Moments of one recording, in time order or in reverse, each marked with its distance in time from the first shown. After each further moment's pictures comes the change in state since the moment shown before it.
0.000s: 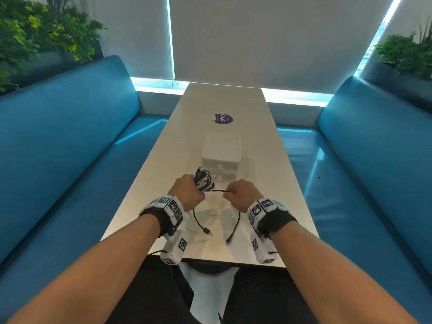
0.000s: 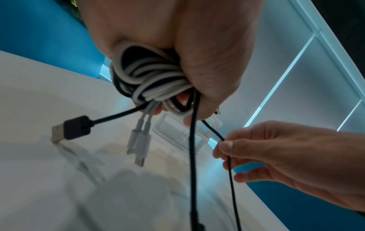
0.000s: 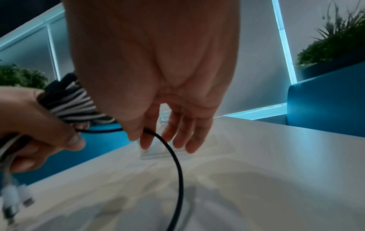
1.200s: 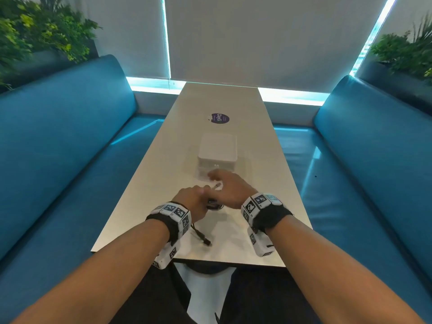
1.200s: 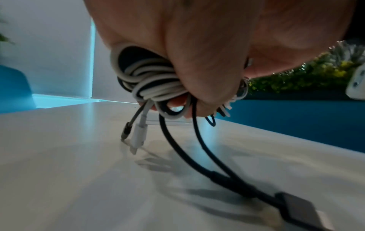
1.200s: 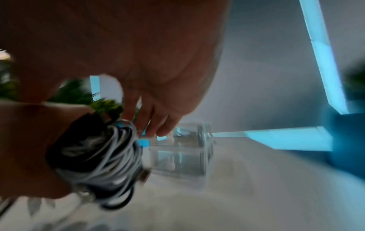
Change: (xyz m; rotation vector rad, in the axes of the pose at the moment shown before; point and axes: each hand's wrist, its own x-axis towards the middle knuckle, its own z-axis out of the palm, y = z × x) left_hand -0.009 0.008 0.026 0.711 -0.118 0.350; right_hand -0.007 -0.030 -0.016 0.112 -0.020 -0.229
